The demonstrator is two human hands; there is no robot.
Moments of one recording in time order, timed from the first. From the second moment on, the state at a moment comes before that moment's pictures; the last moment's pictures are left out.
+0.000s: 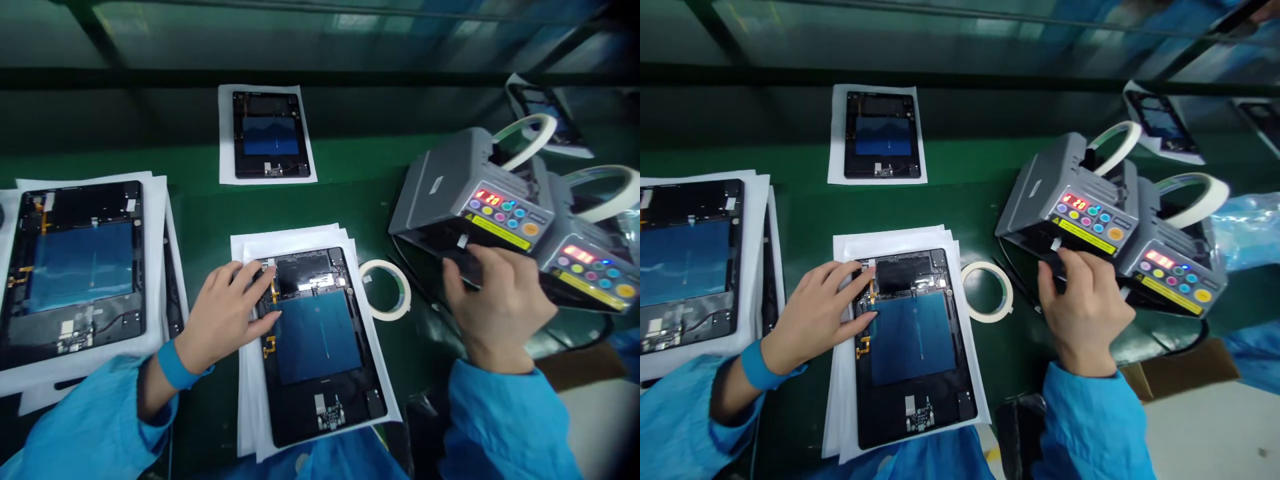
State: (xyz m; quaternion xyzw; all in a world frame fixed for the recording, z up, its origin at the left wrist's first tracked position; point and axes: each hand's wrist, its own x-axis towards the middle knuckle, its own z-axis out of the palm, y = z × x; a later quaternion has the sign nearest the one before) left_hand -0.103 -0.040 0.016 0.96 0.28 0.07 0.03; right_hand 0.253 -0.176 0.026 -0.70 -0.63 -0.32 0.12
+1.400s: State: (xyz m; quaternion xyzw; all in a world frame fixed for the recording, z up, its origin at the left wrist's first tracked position) left_hand 0.008 -0.064 0.029 0.97 0.22 0.05 0.01; right_hand 0.211 -0.130 -0.002 -0.52 -0.80 0.08 0.29
